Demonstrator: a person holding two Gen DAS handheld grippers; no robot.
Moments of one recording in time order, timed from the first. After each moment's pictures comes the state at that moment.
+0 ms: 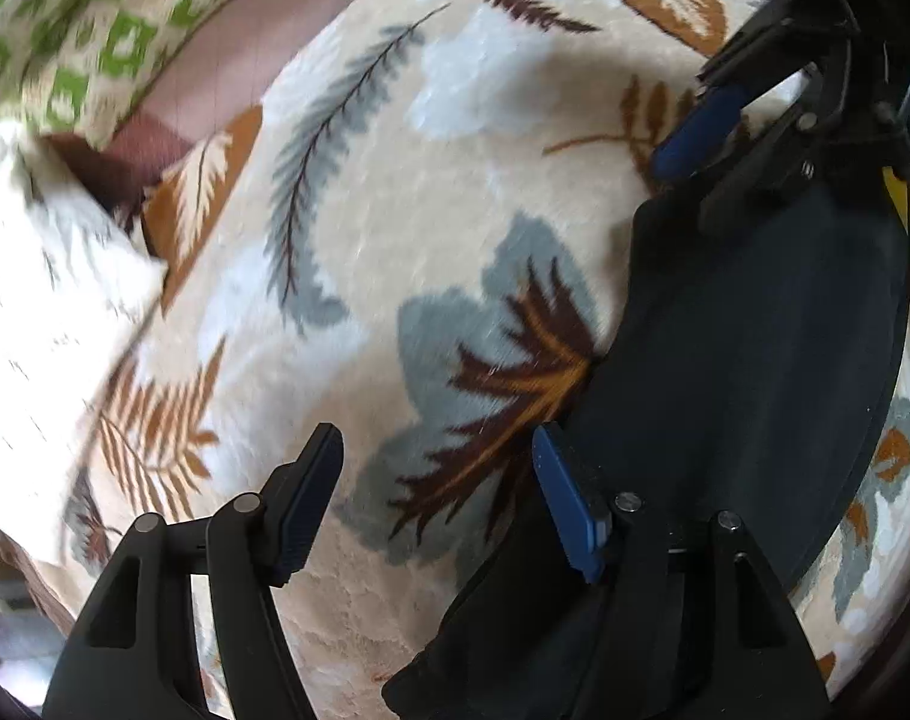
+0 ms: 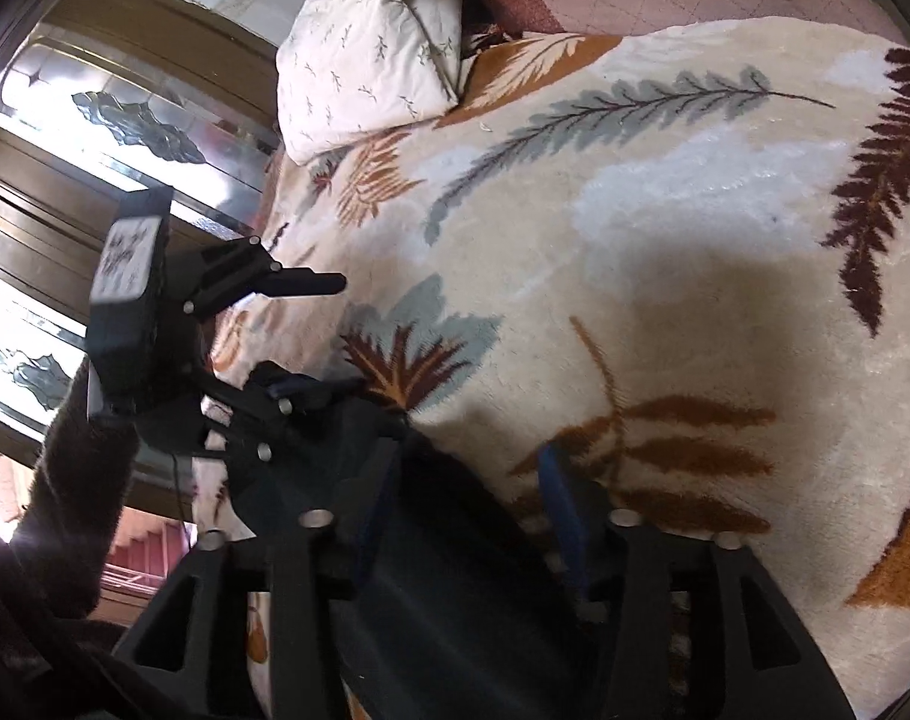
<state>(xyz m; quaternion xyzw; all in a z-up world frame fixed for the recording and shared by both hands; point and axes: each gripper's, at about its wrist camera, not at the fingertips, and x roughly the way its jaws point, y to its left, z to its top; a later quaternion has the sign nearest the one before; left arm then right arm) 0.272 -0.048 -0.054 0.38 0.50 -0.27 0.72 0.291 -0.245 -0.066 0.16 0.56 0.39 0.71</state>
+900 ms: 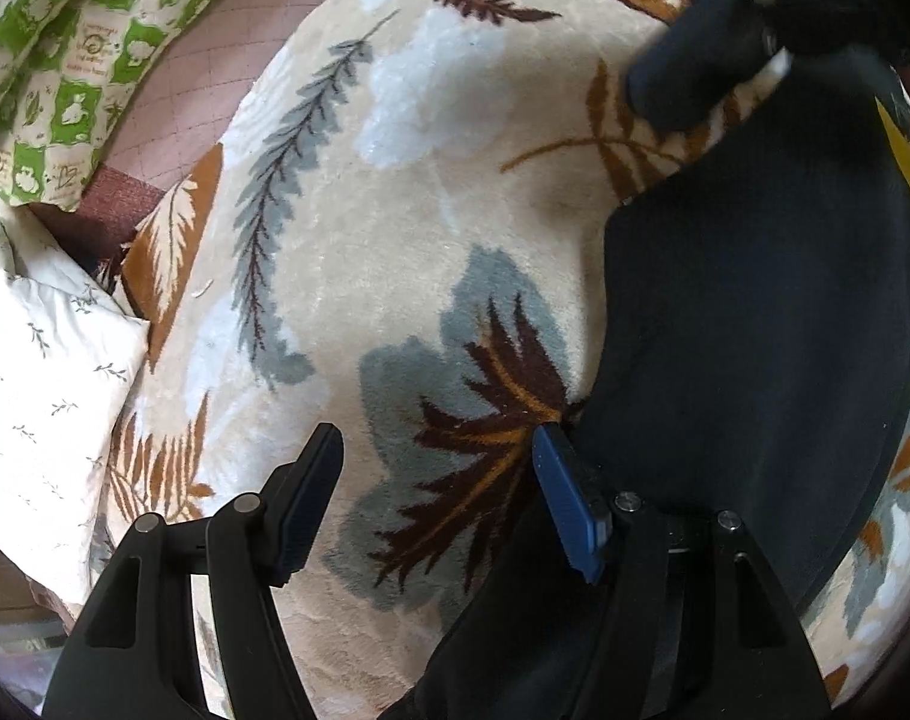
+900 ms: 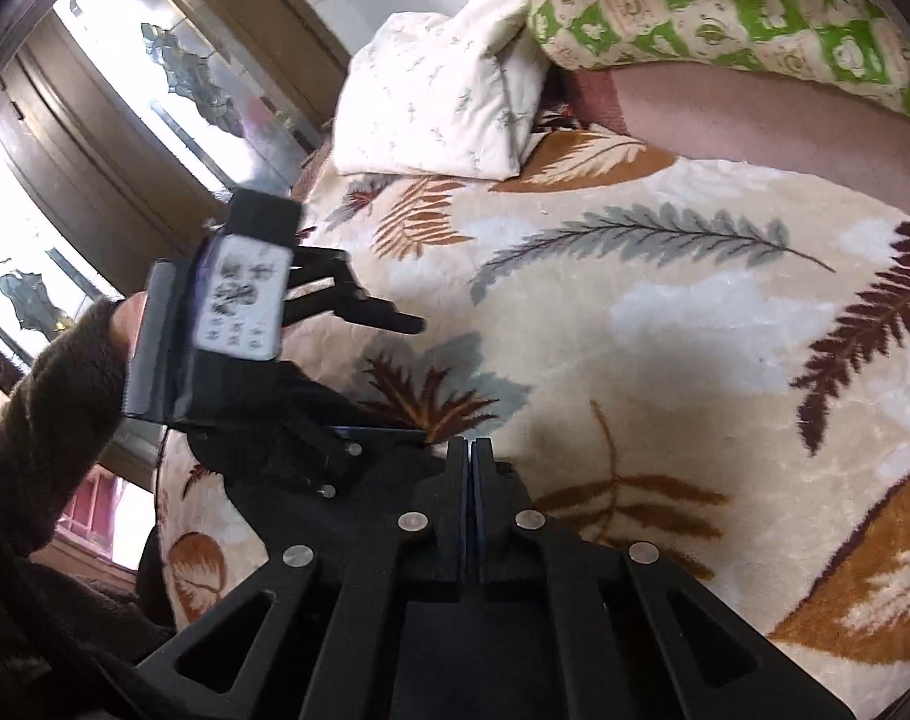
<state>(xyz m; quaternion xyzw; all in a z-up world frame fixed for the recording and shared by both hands) 0.264 -0.079 -0.067 0.42 0.49 -0.28 0.71 0.280 -0.241 -0.017 0.07 0.49 0.39 0.78</state>
